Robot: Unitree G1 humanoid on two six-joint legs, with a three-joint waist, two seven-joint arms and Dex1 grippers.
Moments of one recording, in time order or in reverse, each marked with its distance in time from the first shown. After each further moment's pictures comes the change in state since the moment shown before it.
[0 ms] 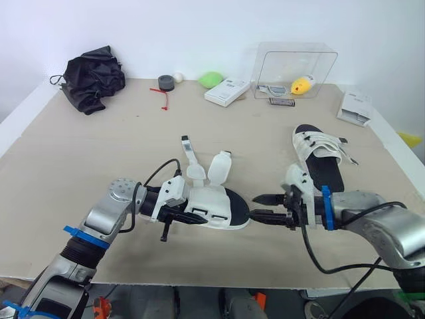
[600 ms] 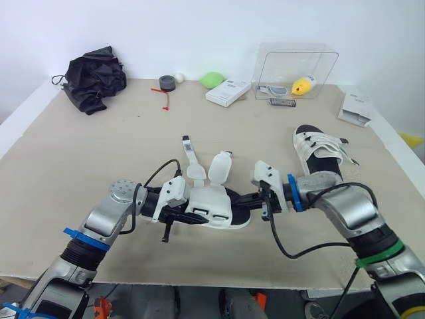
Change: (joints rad) left arm 0.016 -0.006 0.003 -0.026 -0.002 0.020 0.034; right arm -0.264 0.180 0.227 0.276 -0.249 -0.104 0.161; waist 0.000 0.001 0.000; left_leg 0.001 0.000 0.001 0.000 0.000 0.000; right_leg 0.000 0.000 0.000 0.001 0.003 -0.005
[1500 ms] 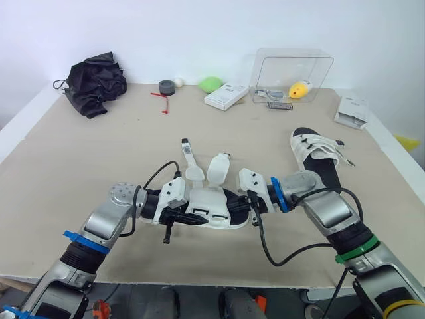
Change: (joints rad) left arm 0.026 0.003 0.001 -0.016 0.001 0.023 0.036; right arm -0.027 0.097 0.079 0.155 -0.160 -0.241 0.096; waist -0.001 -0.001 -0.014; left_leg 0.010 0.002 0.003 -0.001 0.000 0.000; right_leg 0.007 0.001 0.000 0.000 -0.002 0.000
